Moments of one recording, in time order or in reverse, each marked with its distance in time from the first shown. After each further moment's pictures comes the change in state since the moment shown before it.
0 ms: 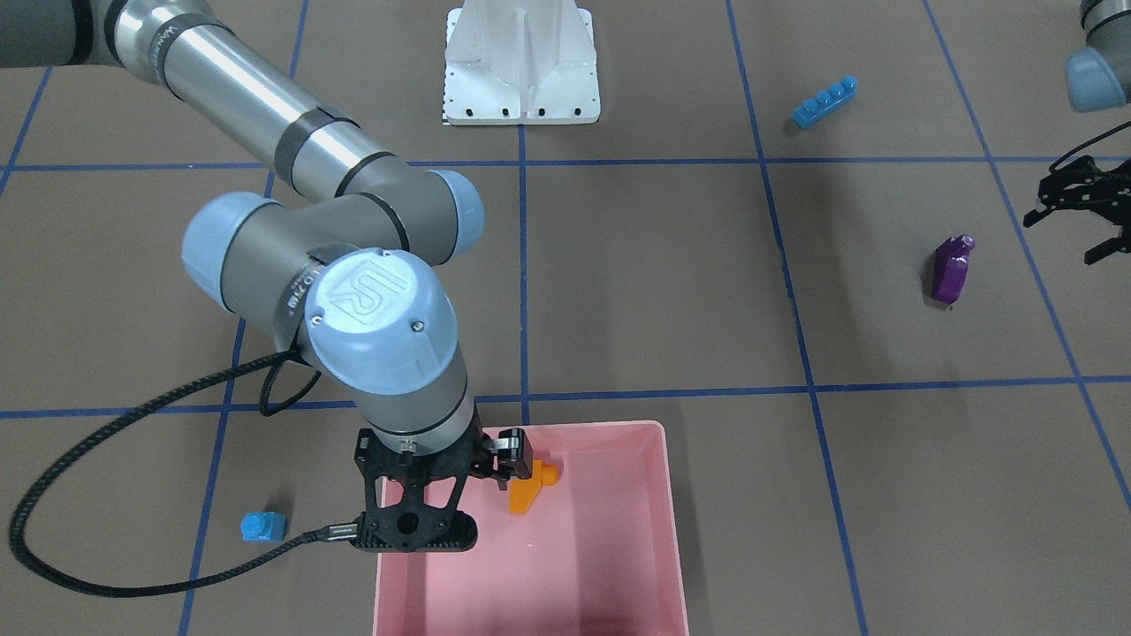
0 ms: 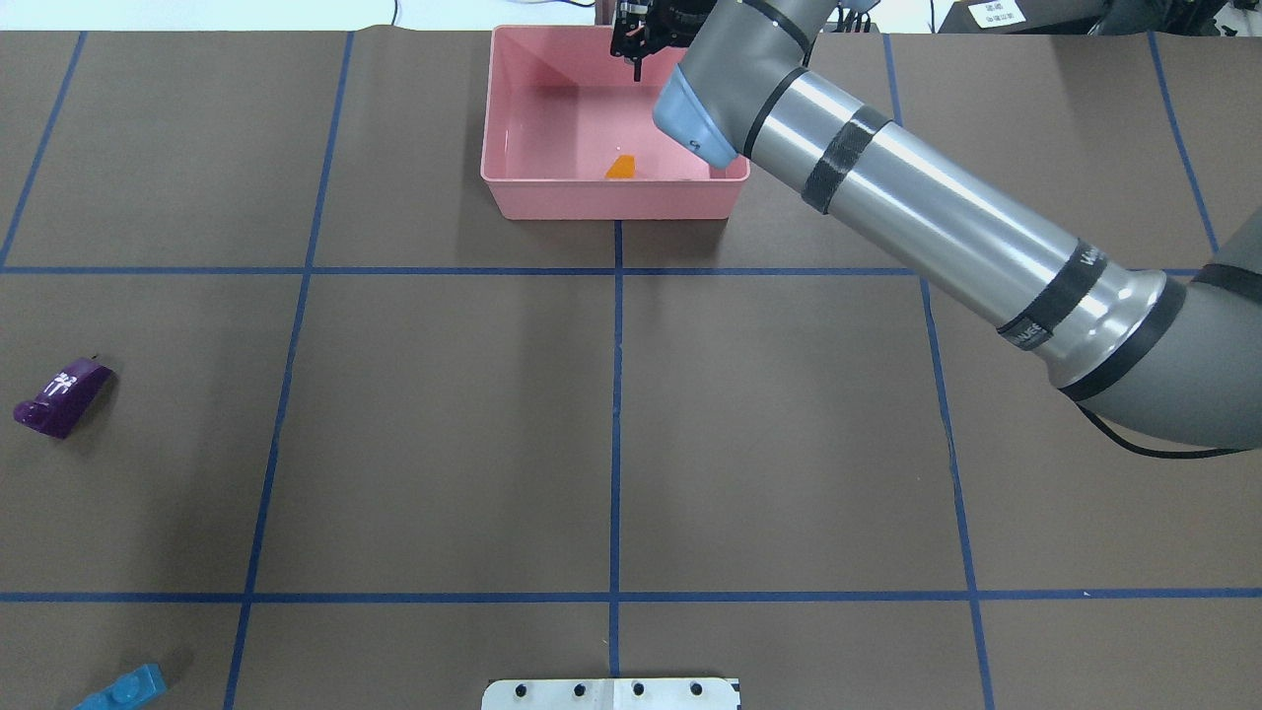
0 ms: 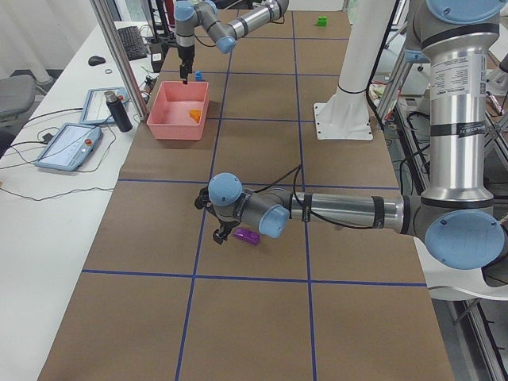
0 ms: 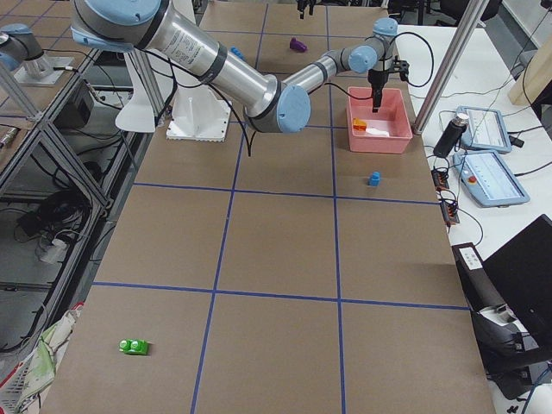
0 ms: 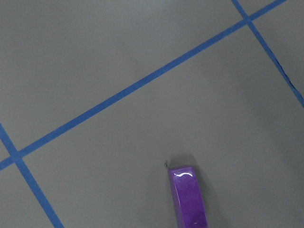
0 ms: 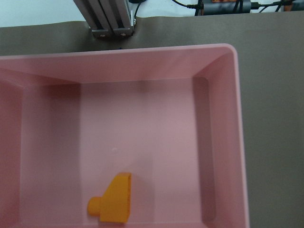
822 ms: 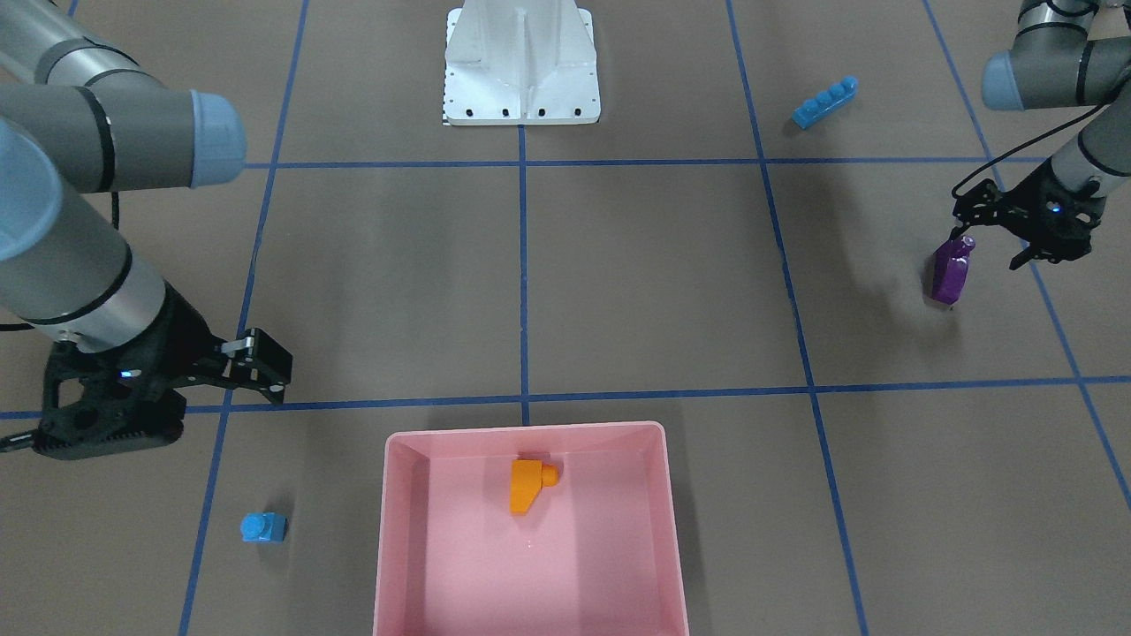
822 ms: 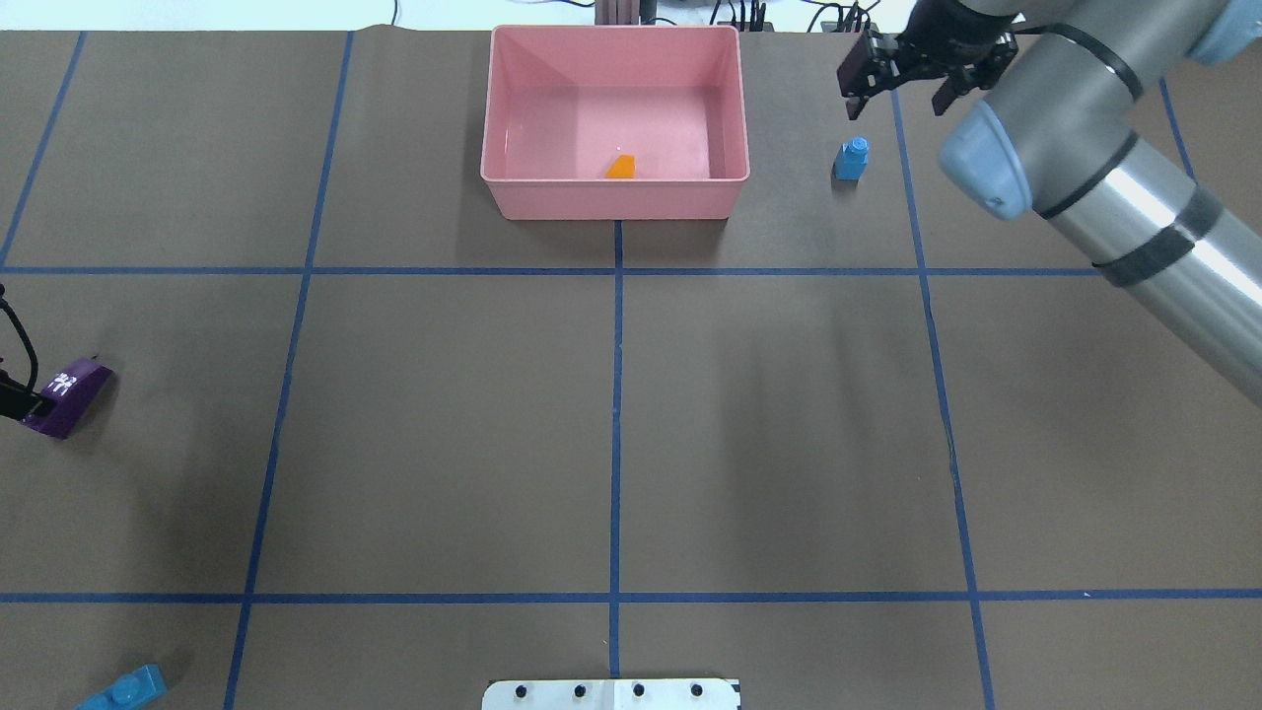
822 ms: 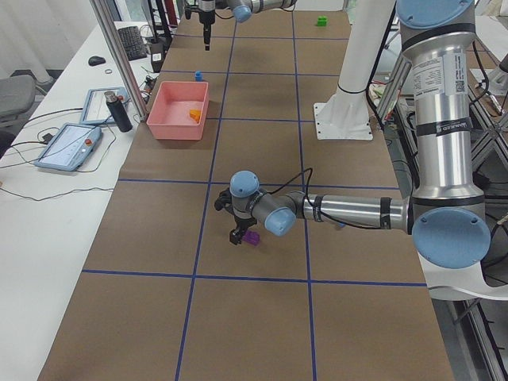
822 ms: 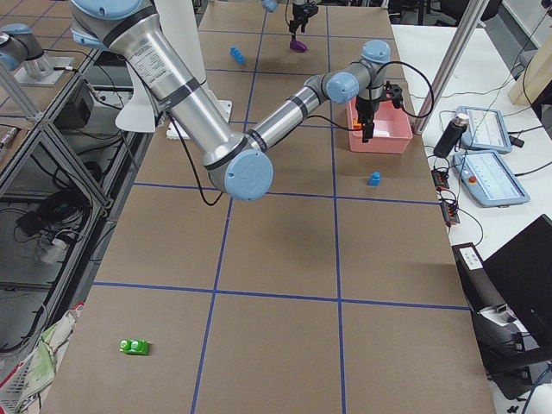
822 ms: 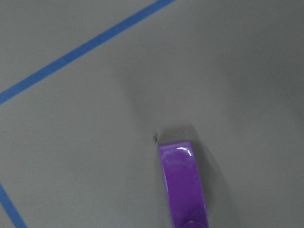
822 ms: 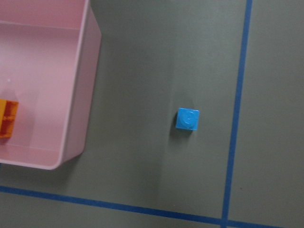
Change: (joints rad) left arm 0.292 0.044 0.001 -0.176 0.260 -0.250; right arm 0.146 -0.501 0.563 -0.126 0.111 -0.292
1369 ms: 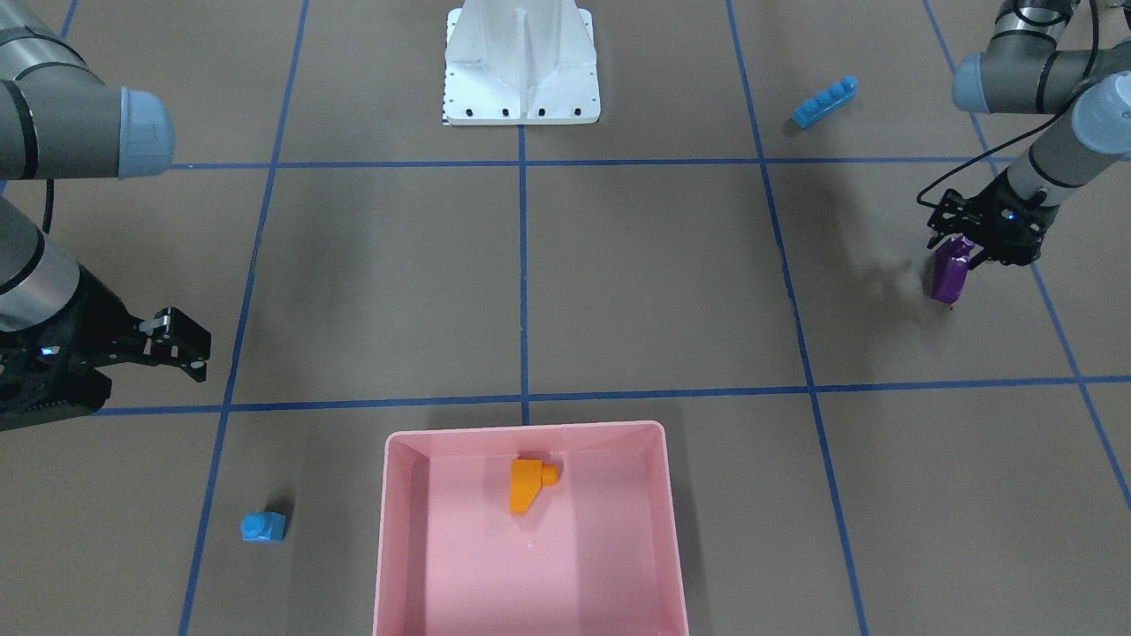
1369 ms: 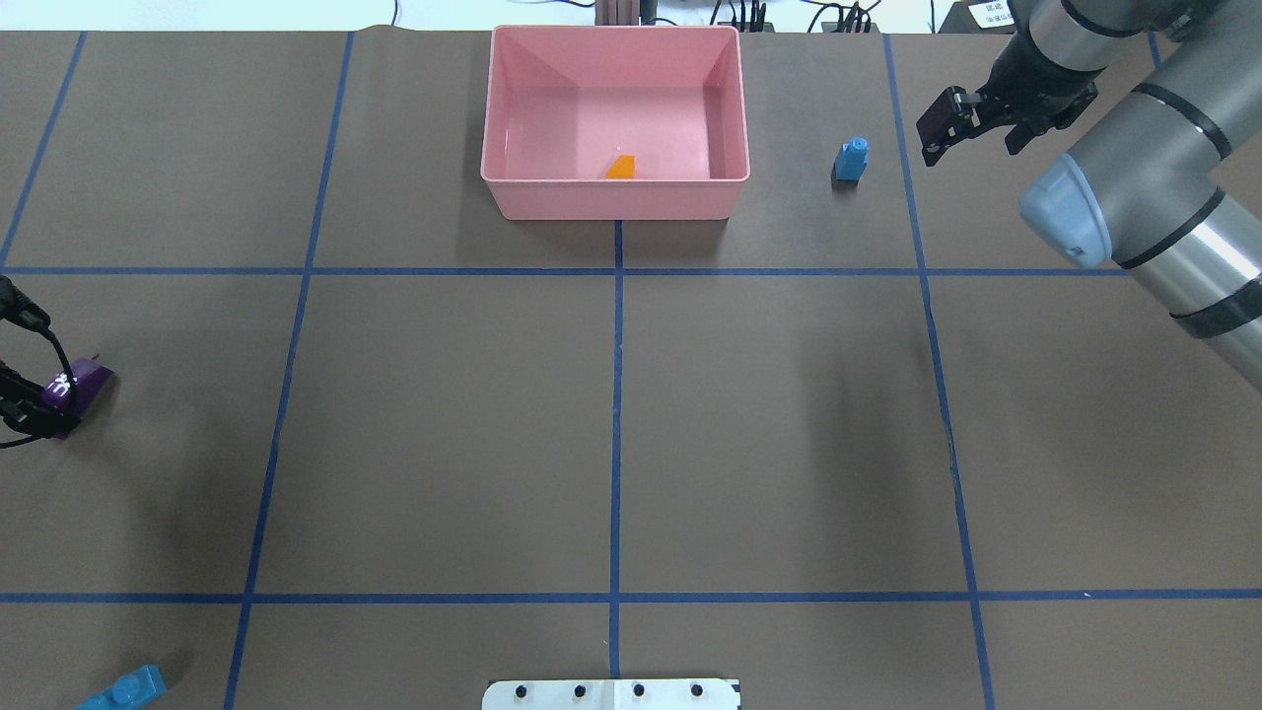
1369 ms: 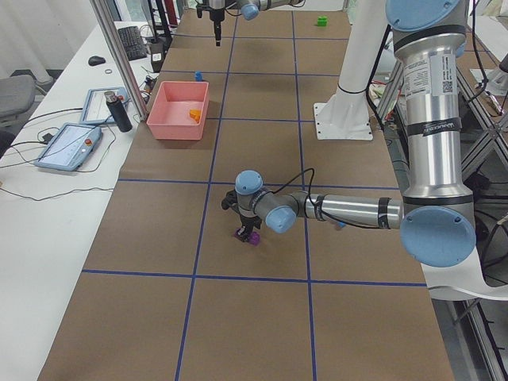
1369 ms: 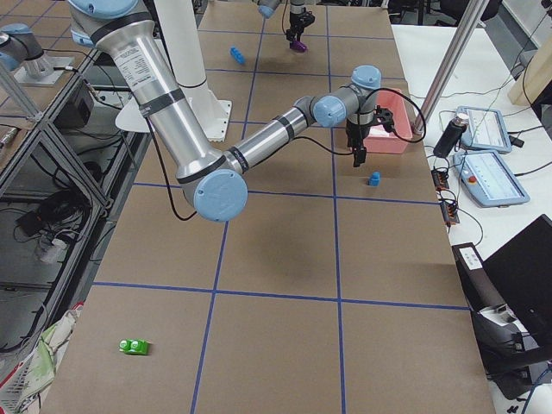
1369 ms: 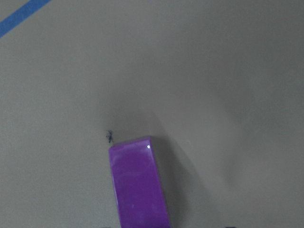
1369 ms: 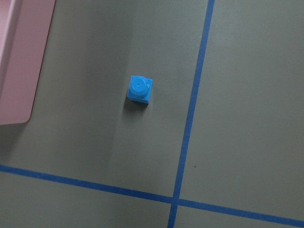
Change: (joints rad) left arm 0.065 -0.003 0.014 -0.002 0.052 -0.008; right arm 0.015 -0.122 0.049 0.012 -0.004 -0.096
